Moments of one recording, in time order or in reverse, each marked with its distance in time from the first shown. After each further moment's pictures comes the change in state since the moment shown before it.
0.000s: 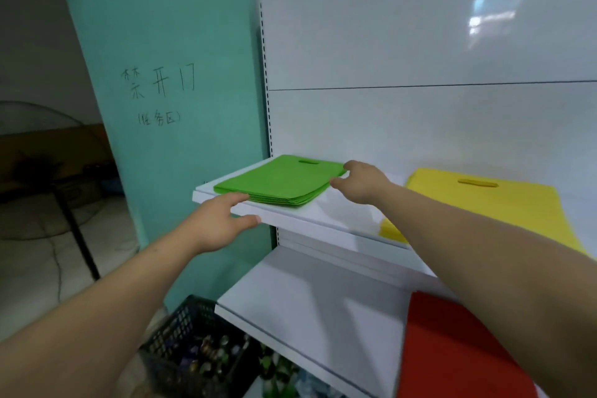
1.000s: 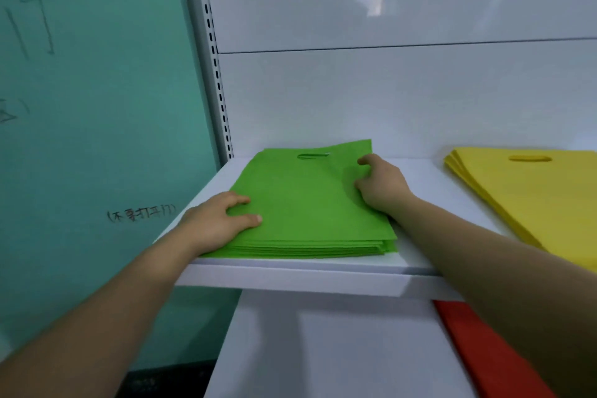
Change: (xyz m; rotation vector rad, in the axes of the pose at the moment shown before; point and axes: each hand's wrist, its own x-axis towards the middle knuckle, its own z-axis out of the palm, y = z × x) left_hand 0.281 -0.147 0.042 -0.148 -0.307 0.237; right_hand 0.157 -0.018 0.112 0.089 0.360 0.464
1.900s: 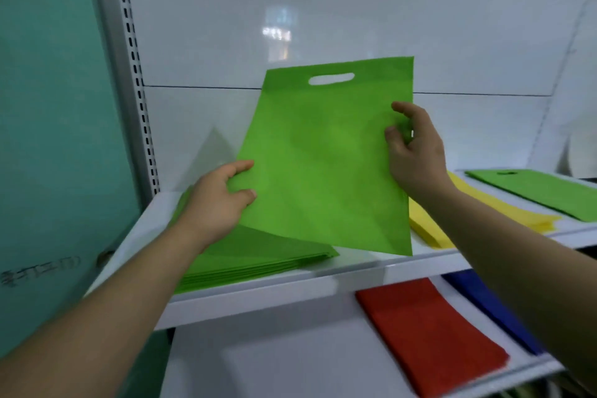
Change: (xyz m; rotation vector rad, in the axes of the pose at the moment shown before) left_hand -0.009 0.091 -0.017 -0.553 0.100 0.413; right_hand -0.083 -0.016 -0.137 0.174 0.760 -0.221
